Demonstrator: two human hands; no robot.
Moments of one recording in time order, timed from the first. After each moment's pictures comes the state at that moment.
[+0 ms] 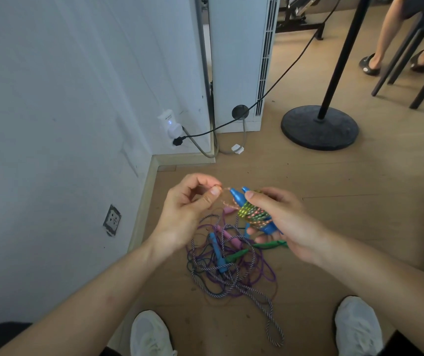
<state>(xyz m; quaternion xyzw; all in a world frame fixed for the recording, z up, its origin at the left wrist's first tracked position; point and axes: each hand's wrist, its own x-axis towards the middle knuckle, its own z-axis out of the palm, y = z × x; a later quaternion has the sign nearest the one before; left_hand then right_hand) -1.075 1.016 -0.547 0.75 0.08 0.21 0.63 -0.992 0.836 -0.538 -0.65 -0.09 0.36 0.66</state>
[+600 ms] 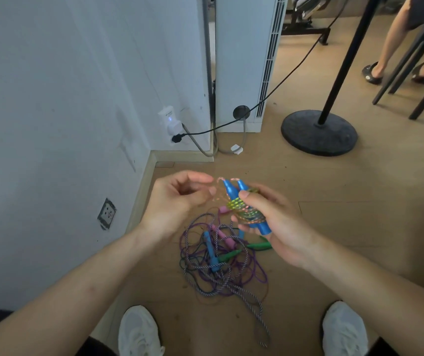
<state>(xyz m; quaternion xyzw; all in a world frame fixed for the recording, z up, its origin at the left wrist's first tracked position) -1.074 1.024 -0.535 0.70 0.17 0.18 0.67 -0.991 0.841 -0.538 -0.61 -0.14 0.37 0.69</state>
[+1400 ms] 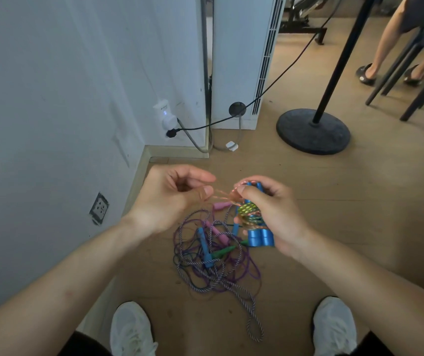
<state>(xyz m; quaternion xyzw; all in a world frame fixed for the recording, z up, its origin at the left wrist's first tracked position) -1.084 1.024 -0.515 0.79 0.13 0.15 0.59 -0.992 0.843 -0.534 -0.63 -0.10 0.30 0.71</state>
